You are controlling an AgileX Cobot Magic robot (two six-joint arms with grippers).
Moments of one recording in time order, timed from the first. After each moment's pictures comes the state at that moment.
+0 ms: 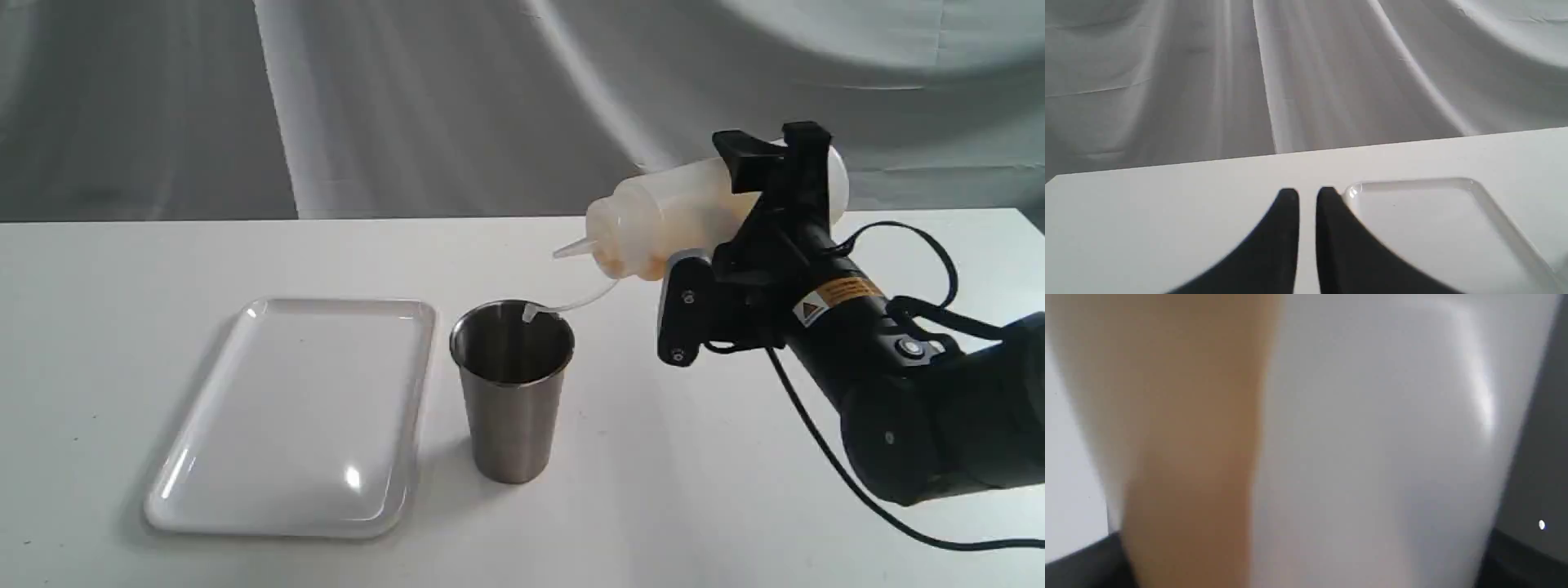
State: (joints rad) left arm 0.01 0.00 0.00 0.04 0.13 0.04; right arm 0.23 1.89 -0.80 0.17 -1.03 -1.68
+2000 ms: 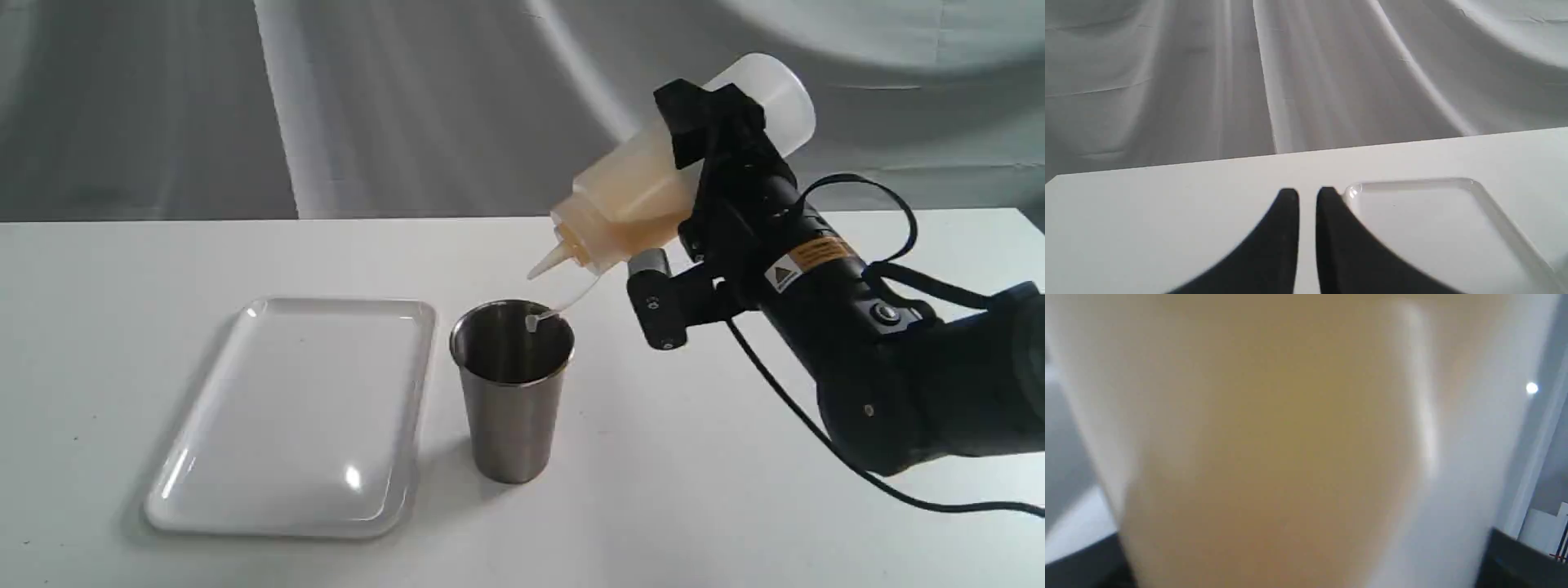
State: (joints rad) left arm 0.01 0.00 0.00 0.04 0.13 0.04; right arm 0.25 1.87 -0.87 0.10 -1.05 -2.04
